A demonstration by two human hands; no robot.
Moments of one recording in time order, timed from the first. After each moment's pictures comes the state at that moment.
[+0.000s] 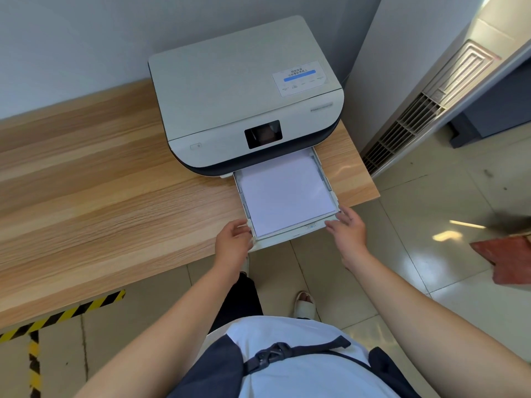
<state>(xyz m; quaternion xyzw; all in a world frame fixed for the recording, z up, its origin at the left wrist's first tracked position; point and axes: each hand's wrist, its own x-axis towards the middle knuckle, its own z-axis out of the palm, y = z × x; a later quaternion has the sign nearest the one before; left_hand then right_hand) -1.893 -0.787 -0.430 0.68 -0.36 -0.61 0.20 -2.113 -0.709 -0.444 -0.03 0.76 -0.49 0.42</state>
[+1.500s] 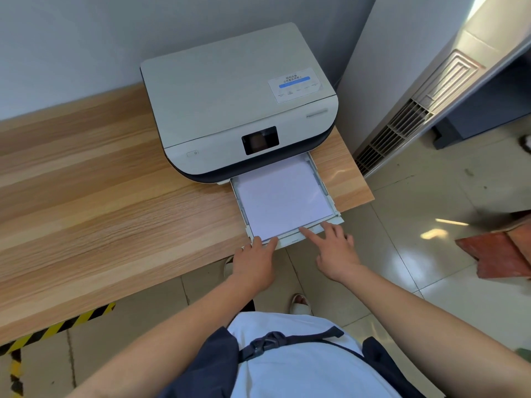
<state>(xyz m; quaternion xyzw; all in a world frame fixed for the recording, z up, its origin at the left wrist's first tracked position) -1.909 -0.771 -0.438 0.41 -0.85 -0.20 -0.25 -2.096 -0.696 -0.447 -0.56 0.78 0.15 0.25</state>
